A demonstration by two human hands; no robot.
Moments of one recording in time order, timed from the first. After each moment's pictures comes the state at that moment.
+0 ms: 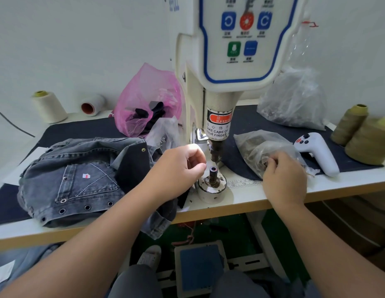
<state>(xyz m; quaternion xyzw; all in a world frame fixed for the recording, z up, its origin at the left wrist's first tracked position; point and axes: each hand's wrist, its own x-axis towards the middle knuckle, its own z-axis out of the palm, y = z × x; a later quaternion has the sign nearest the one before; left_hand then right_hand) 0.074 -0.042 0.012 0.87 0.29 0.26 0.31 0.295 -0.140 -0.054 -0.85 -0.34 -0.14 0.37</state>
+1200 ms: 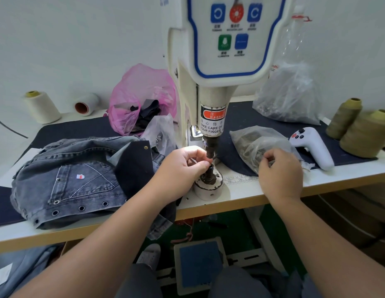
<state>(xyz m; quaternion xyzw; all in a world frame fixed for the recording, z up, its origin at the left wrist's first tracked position) 0.085 -0.052 0.005 0.80 0.31 0.27 0.45 0.294 -0.142 -0.054 -0.84 -0.34 -0.14 0.40</state>
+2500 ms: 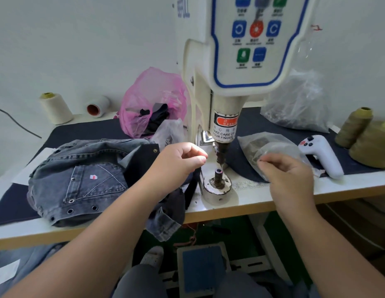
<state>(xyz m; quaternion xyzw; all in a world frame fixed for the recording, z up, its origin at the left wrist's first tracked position) 0.068 -0.036 0.020 0.76 0.35 0.28 0.47 0.253 -0.161 -0.018 -0.69 -0.28 0.12 0.65</state>
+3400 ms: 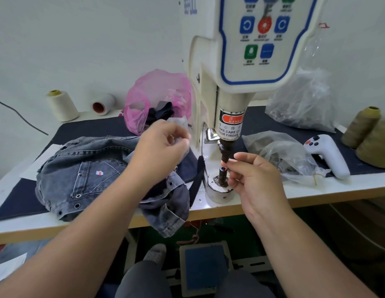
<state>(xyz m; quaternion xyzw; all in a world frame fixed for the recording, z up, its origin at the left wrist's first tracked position) 0.045 -0.027 0.042 0.79 0.38 0.39 0.28 0.195 -0.135 -0.005 -0.57 -0.17 0.36 0.72</state>
